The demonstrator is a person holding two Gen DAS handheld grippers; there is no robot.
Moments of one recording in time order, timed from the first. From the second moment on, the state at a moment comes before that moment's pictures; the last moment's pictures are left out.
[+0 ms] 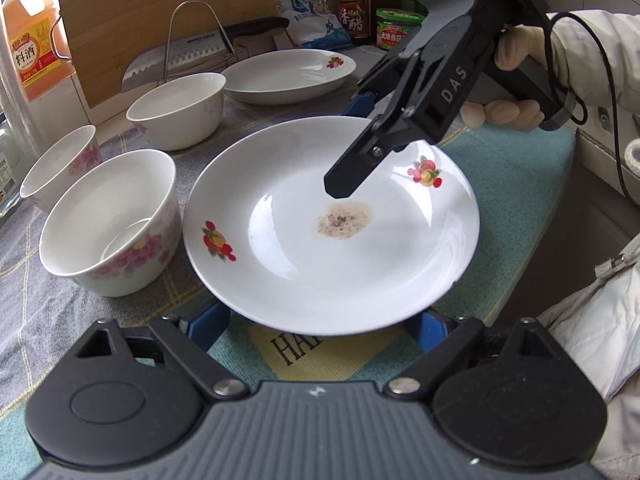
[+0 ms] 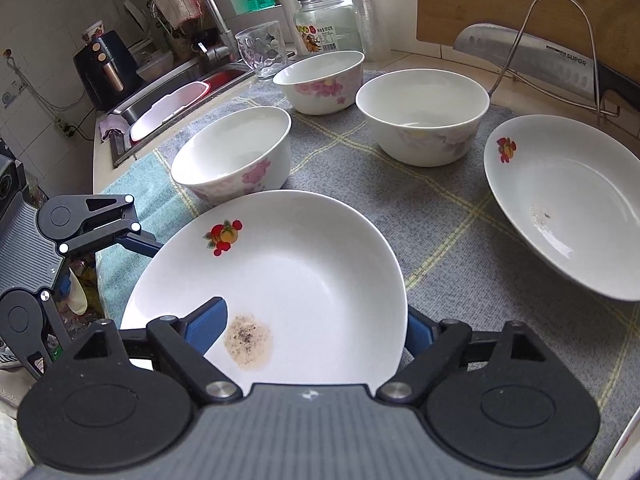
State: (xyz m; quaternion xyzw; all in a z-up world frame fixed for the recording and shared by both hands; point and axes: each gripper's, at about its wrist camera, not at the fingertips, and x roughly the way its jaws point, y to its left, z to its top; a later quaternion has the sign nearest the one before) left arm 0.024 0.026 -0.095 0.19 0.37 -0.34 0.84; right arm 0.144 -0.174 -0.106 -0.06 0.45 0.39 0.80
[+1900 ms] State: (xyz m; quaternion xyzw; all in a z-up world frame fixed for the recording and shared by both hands) left arm 0.041 -0.011 -0.081 0.21 0.34 -0.40 0.82; right arm 0.137 -0.224 -0.075 -0.03 0.44 0.34 0.83
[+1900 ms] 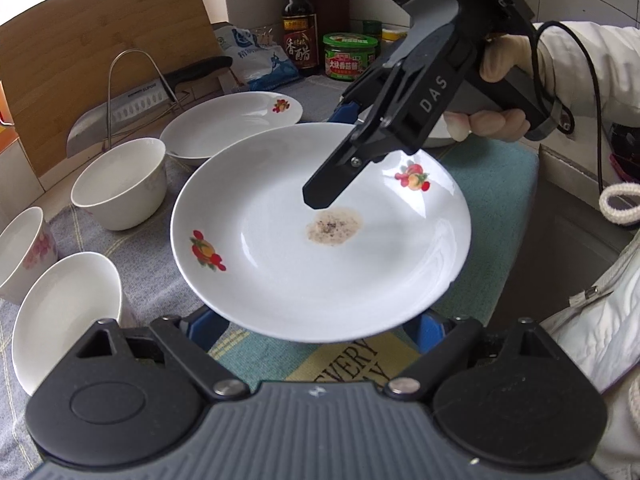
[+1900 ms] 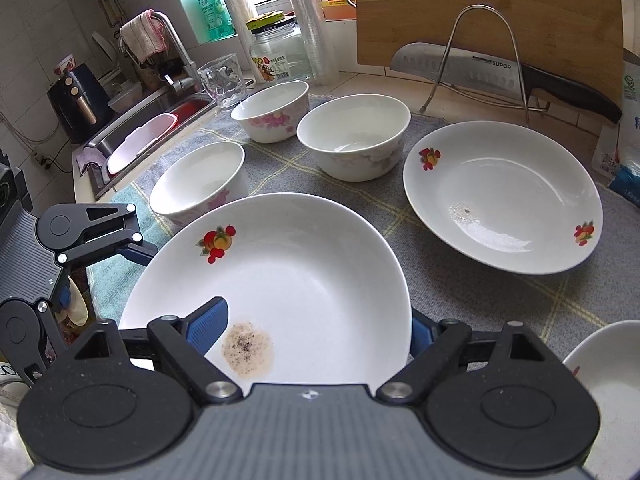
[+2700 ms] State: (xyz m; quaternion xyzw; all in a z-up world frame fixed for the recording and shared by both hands) left arm 0.070 -0.115 -0.077 0.25 0.30 -0.52 0.76; right arm 0.101 -0.338 -0.062 0.02 0.42 0.21 0.88
